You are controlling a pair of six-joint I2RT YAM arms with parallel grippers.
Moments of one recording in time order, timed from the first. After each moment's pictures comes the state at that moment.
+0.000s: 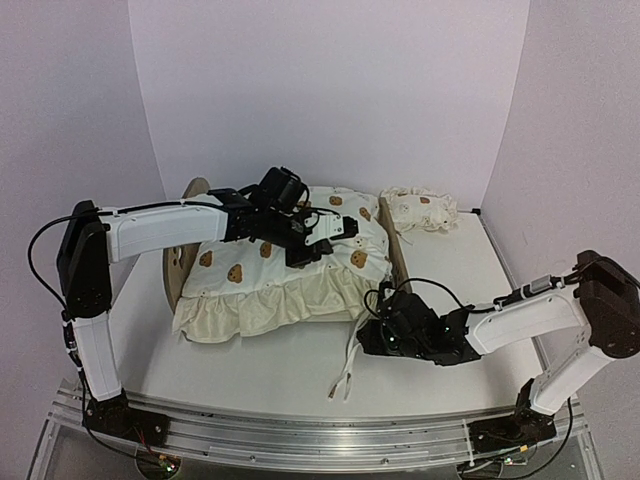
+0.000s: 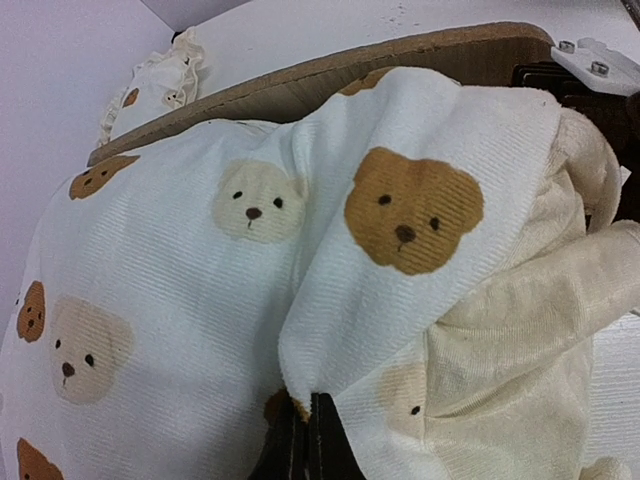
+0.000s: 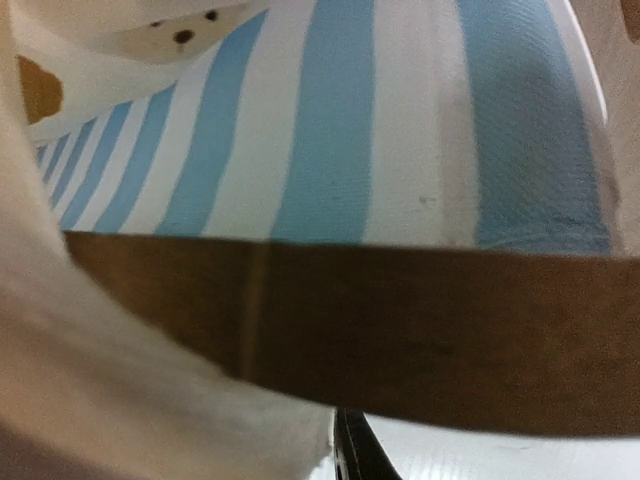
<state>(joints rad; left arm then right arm) -0.84 1.90 1.61 -0.41 0.19 0.76 1.05 1.57 0.67 0.11 0.26 0.91</state>
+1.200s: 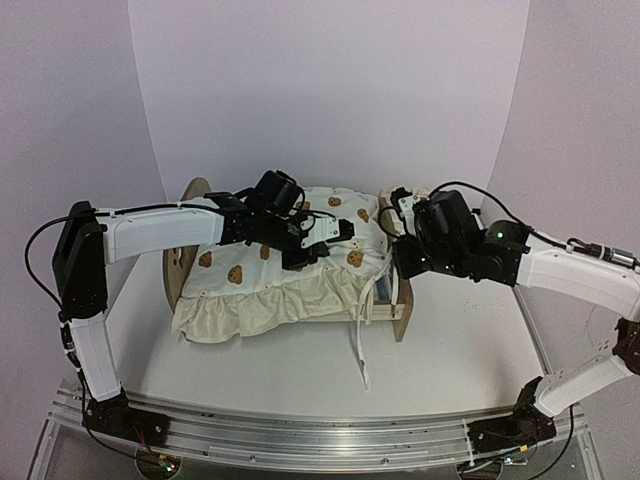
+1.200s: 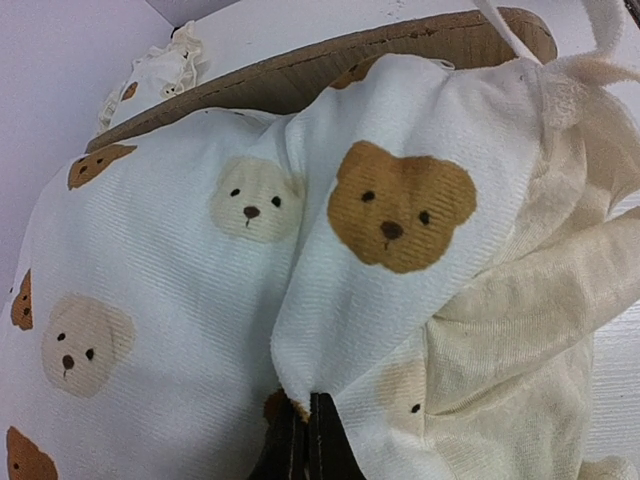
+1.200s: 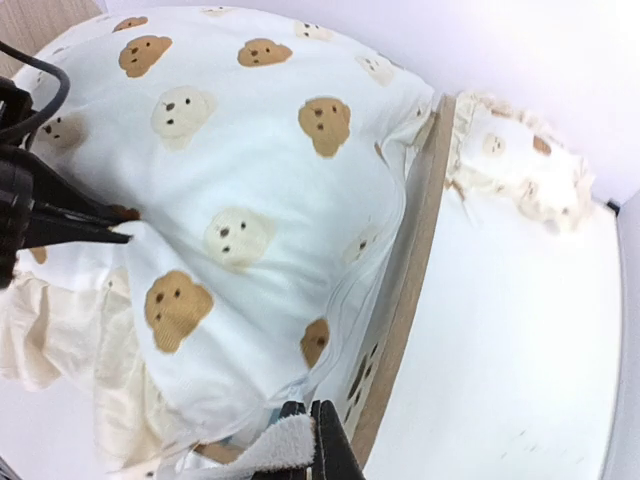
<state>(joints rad) -0.84 1.87 1.56 -0.38 0.19 0.76 0.88 1.35 1.14 -0.46 0.40 0.25</state>
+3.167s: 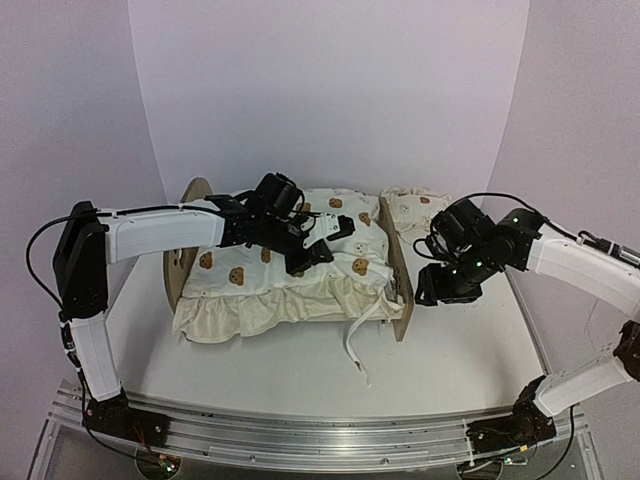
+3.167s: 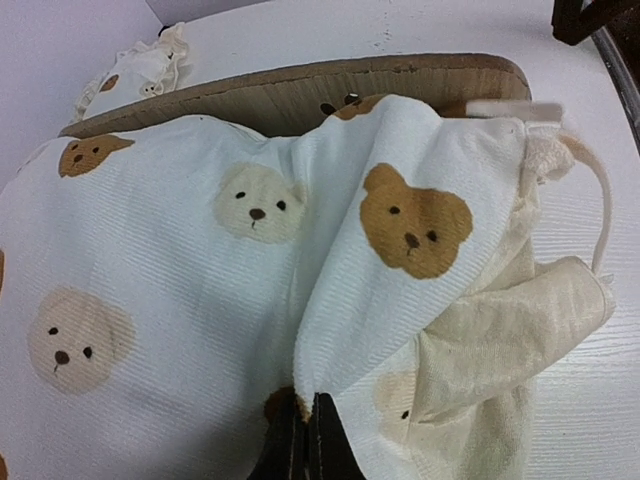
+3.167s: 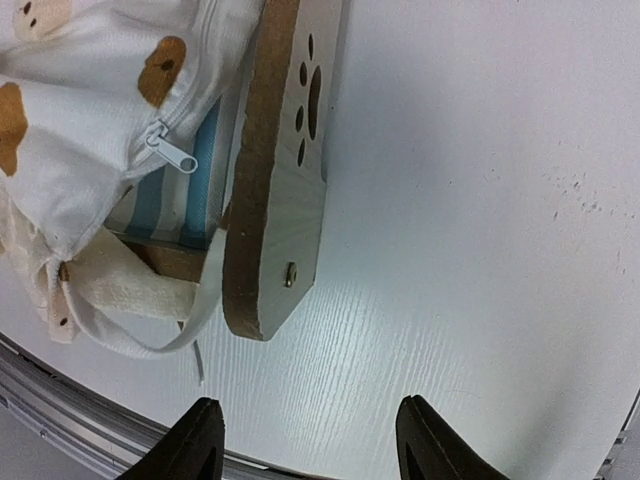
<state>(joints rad) -0.84 1.87 1.53 -0.36 0.29 0.60 0.71 1.33 1.16 -0.99 0.07 0.54</state>
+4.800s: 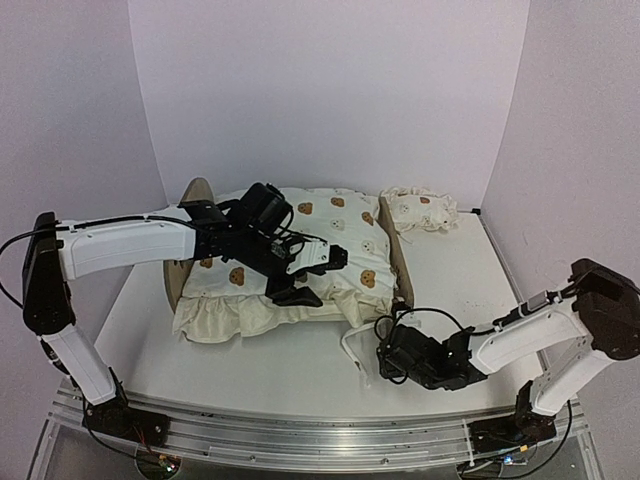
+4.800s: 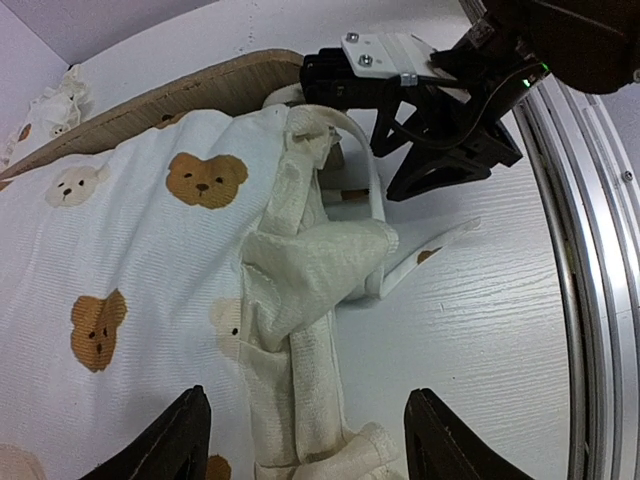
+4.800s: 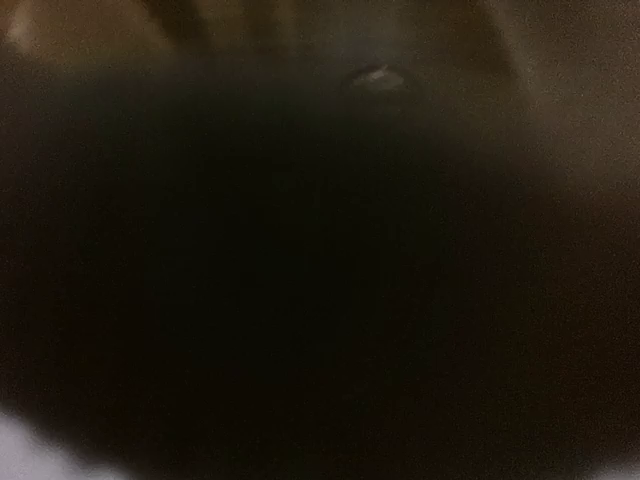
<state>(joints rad) -0.93 1.68 1.40 -0.53 0.36 0.70 1.16 1.55 0.55 0.01 0.58 0.87</state>
